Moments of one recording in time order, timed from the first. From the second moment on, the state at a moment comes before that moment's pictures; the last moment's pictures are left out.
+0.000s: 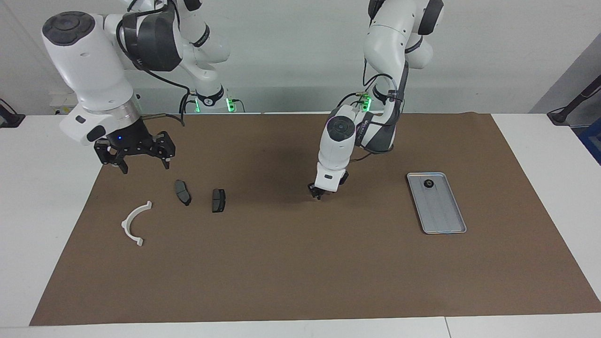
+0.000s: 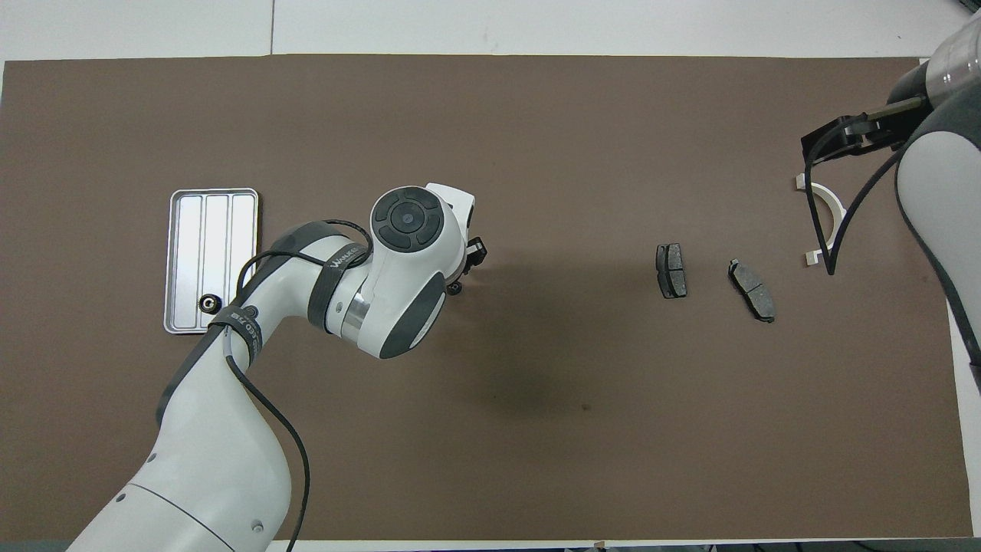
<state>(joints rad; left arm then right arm) -0.59 0.43 -0.03 -1.80 -0.04 2.22 -0.99 -0.01 0.25 0.06 -1.33 -0.08 1.62 -0.11</state>
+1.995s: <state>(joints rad) -0.18 0.30 0.05 -1.85 -0.03 2.11 -0.47 -0.01 -0.03 0.00 -1.59 0.02 1.66 -0.11</state>
